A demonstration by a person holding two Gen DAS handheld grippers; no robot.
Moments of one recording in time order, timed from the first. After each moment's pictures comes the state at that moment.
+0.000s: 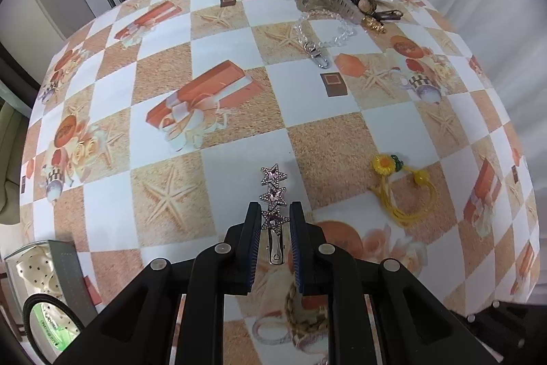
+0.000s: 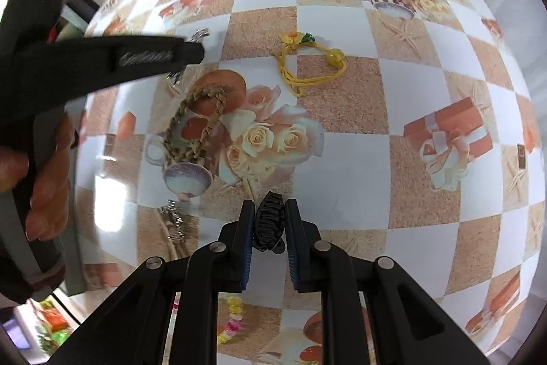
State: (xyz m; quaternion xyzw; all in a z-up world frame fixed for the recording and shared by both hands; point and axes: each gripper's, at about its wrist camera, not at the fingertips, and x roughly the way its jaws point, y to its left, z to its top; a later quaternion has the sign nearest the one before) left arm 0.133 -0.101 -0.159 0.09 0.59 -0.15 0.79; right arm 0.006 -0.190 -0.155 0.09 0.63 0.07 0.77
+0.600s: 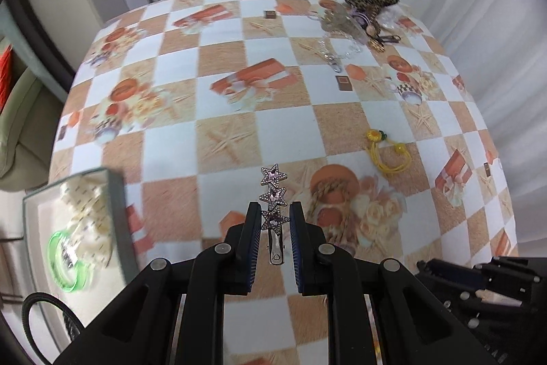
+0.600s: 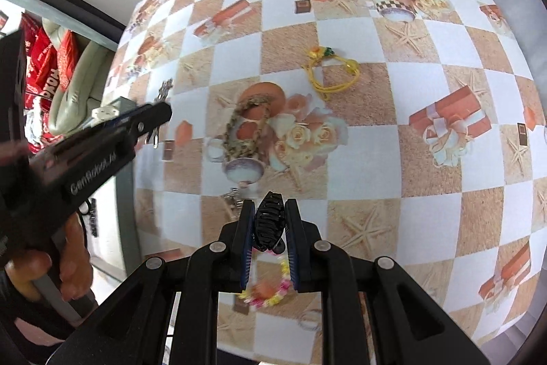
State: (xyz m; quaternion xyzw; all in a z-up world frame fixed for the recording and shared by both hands) left arm 0.078 -0.043 -0.102 0.04 0.58 -0.12 0.81; right arm 0.000 -0.198 -0.108 0.16 0.64 0.10 0.75
